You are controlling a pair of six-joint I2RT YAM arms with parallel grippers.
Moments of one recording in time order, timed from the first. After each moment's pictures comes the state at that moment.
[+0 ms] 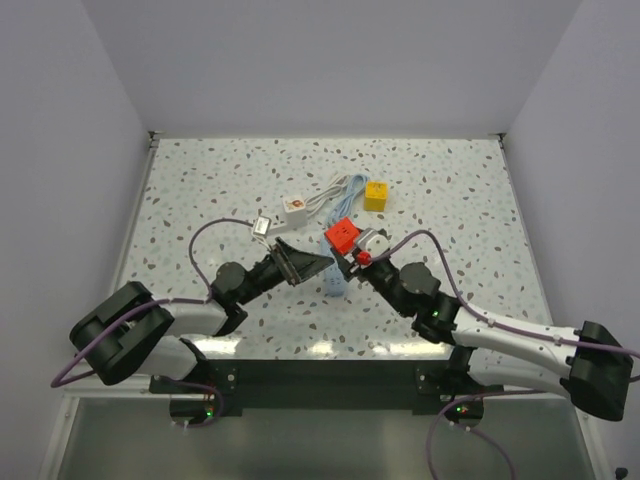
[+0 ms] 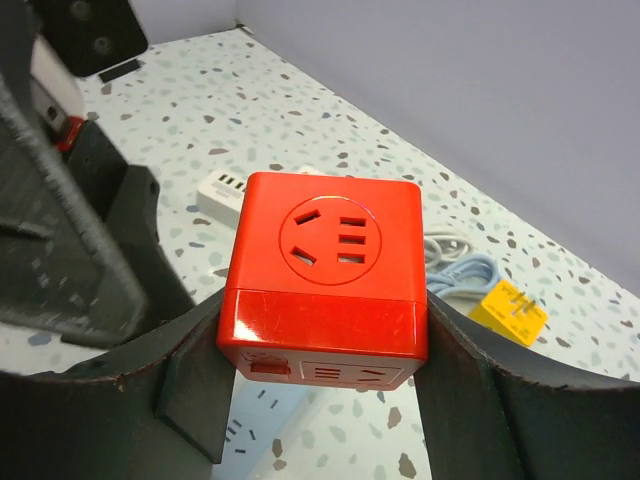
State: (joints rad) left arm -0.74 1.37 0.26 1.32 0.29 -1.27; right arm 1.03 0.99 0.47 0.56 0.34 -0.26
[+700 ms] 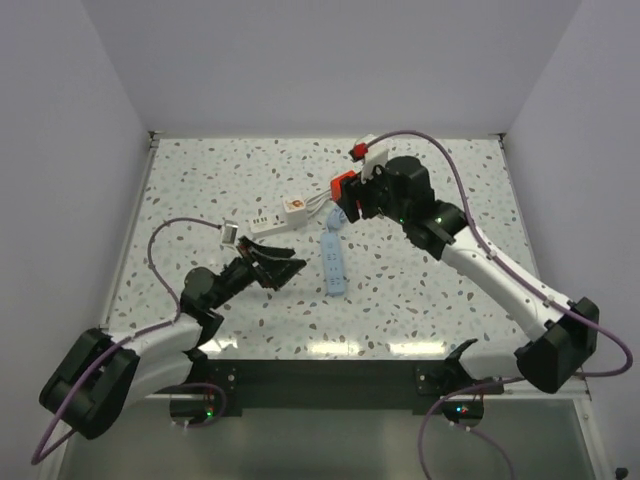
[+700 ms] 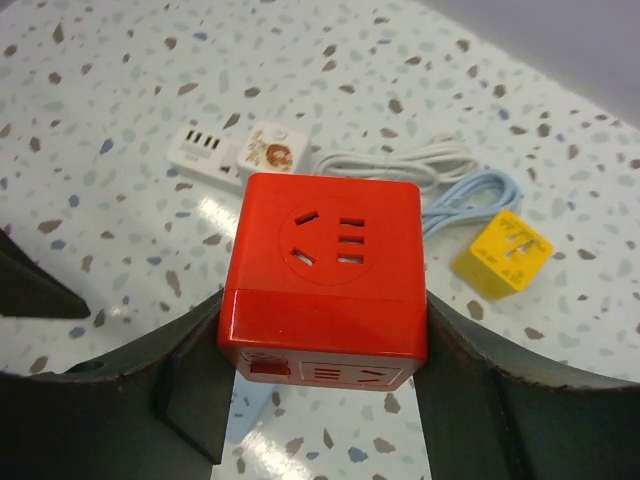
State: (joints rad) left arm -0.50 1.08 0.12 1.16 0.42 -0.92; right arm 0.65 1.29 1.21 -0.28 0.04 -0.01
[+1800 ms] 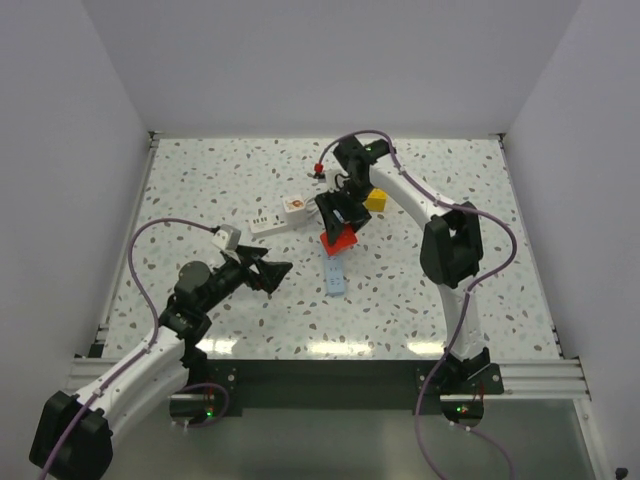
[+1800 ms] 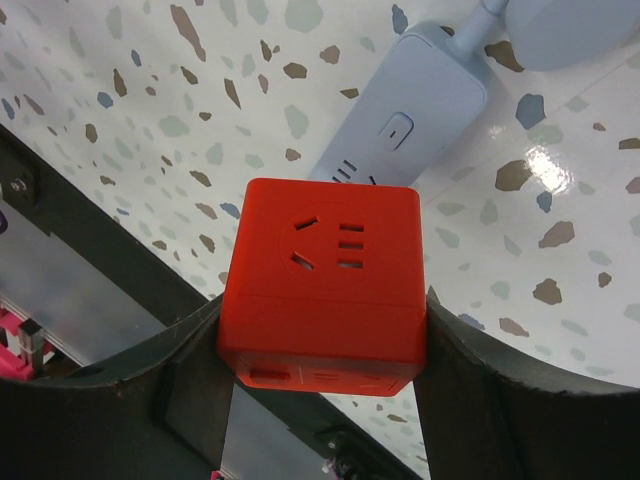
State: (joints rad) left arm -0.44 0.70 0.21 0.43 0.29 -0.42; right arm 0.53 2.17 2.02 -1.27 -0.43 -0.03
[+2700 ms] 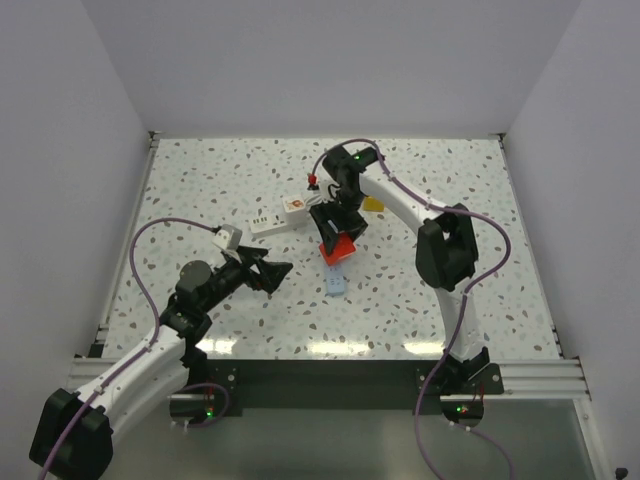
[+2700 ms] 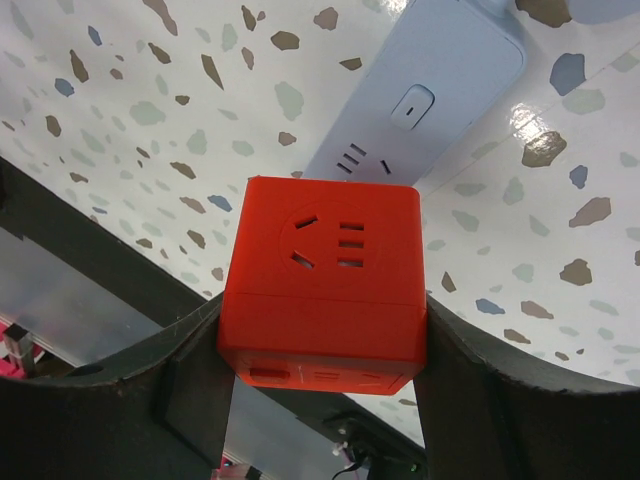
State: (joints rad) left arm -0.44 0.72 0.21 0.43 0.29 -0.42; right arm 0.58 2.17 1.98 -1.29 -0.34 0.03
